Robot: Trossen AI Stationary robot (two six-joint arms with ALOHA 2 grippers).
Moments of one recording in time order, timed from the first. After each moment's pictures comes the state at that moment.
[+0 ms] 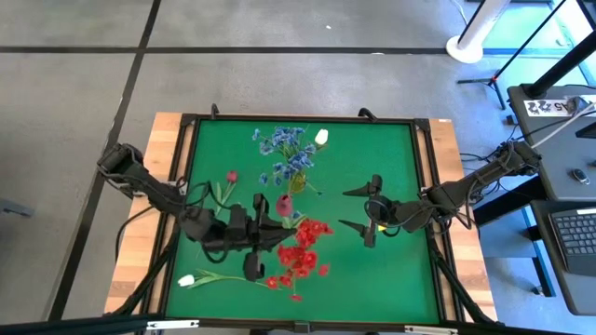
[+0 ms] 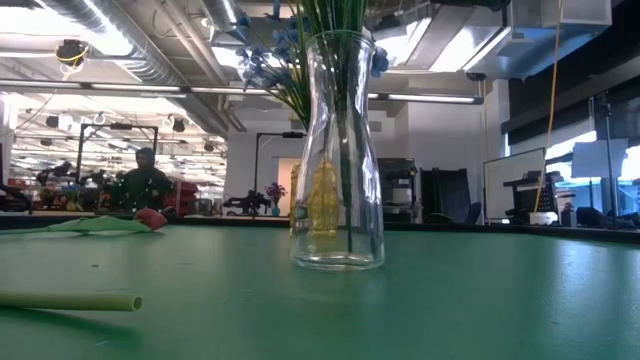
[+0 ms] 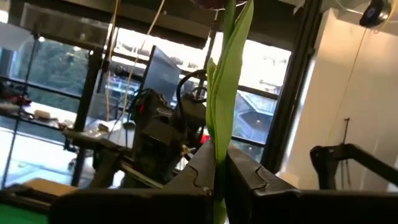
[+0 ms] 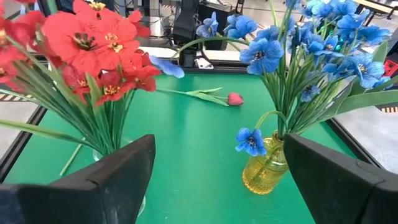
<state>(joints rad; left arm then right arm) -0.56 1.51 1.03 0.87 -0.66 -0.04 0.51 1.13 0.89 -0.15 0.64 0.15</state>
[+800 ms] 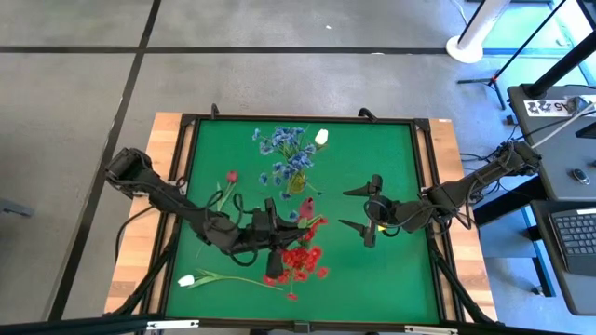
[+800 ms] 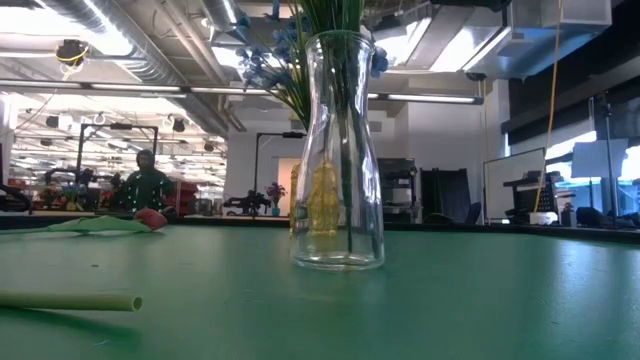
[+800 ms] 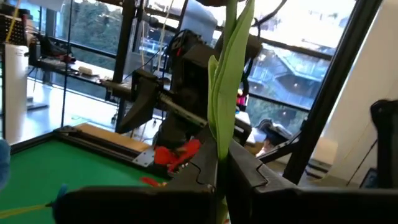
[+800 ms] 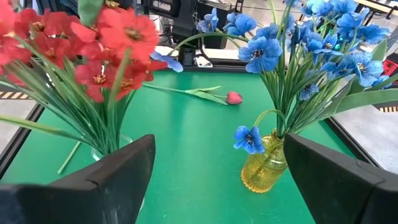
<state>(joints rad) -0.52 1.60 1.03 0.72 -0.75 -0.18 0.51 1.13 0.89 -0.16 0.65 0.14</state>
